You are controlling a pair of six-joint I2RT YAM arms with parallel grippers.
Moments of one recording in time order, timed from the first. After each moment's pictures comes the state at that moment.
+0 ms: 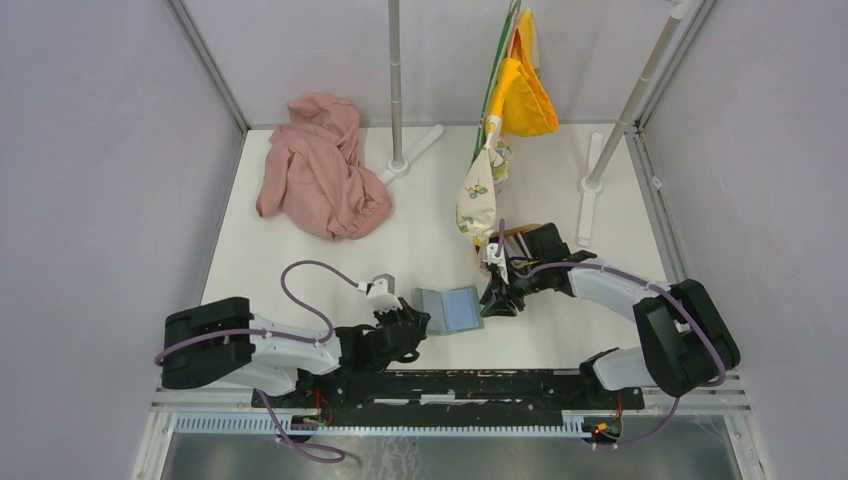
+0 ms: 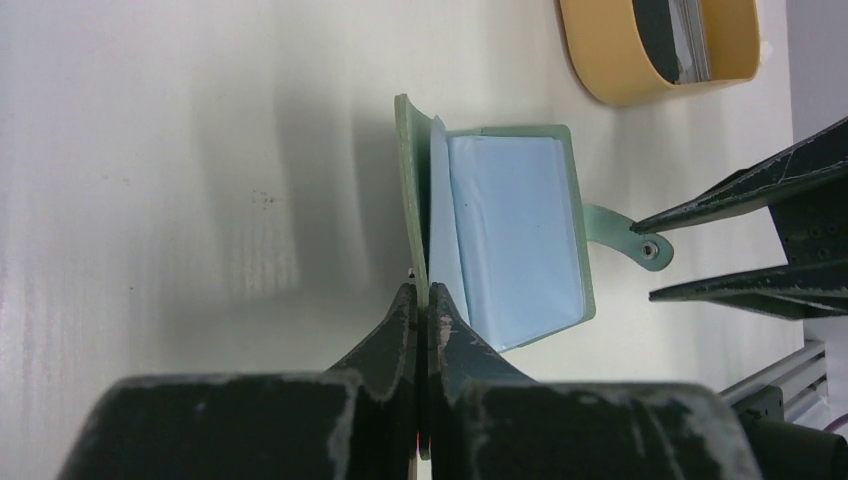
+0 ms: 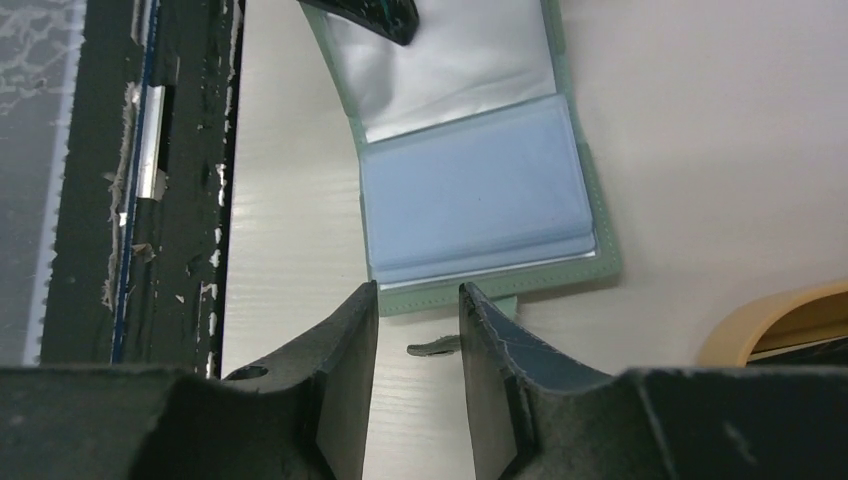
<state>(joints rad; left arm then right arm) -1.33 1.28 0.28 0.31 -0.75 -1.25 0.42 1.39 0.59 -0.28 -0.97 -0.74</state>
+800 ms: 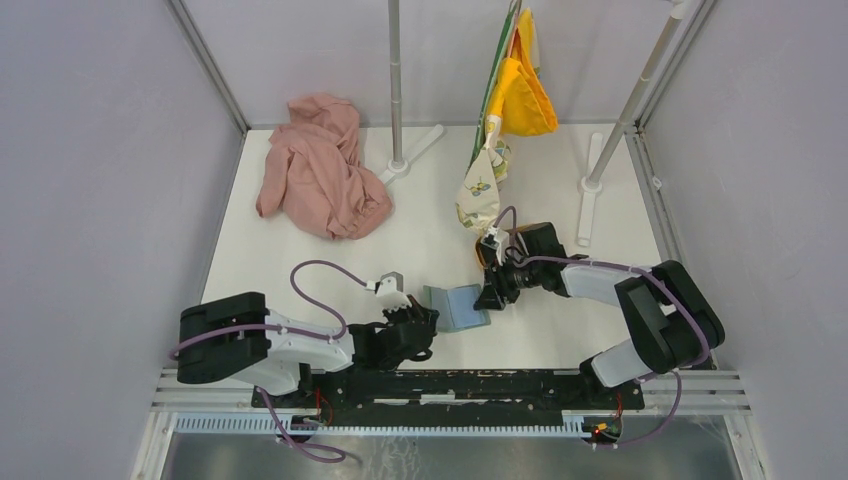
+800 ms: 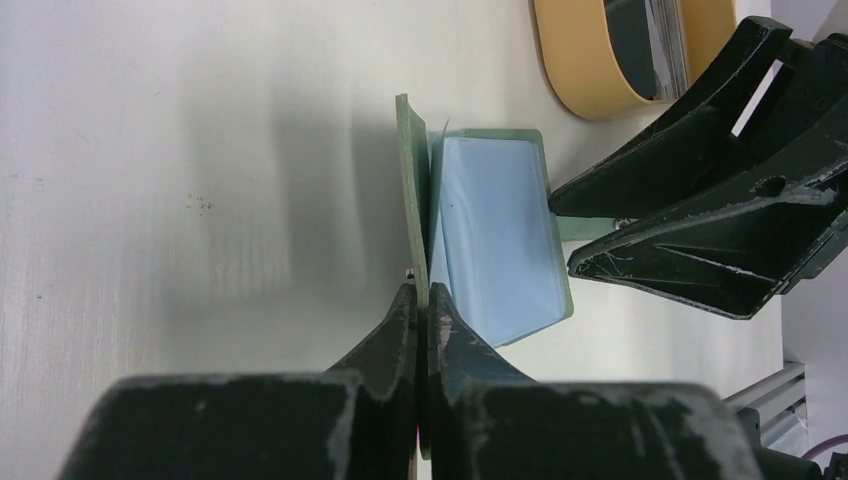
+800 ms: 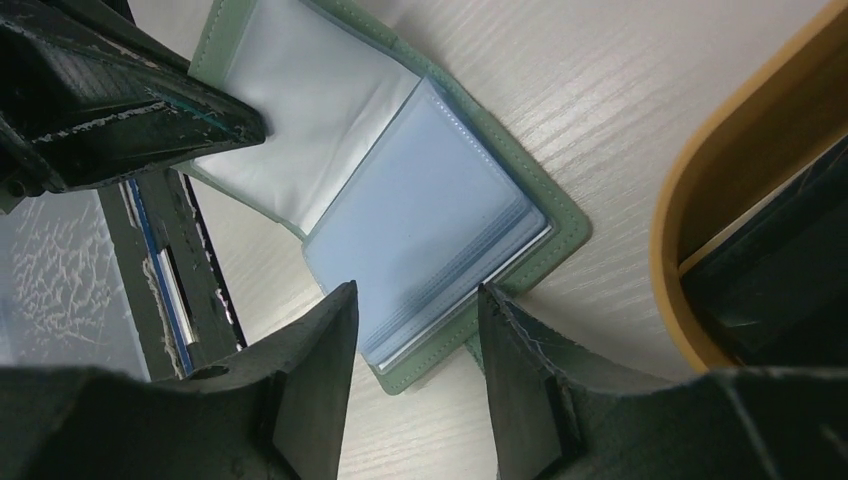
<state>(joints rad) -1.35 1.38 0.38 0.29 -0.79 -1.32 0.42 1.49 0.54 0.01 -0.83 -0.07</state>
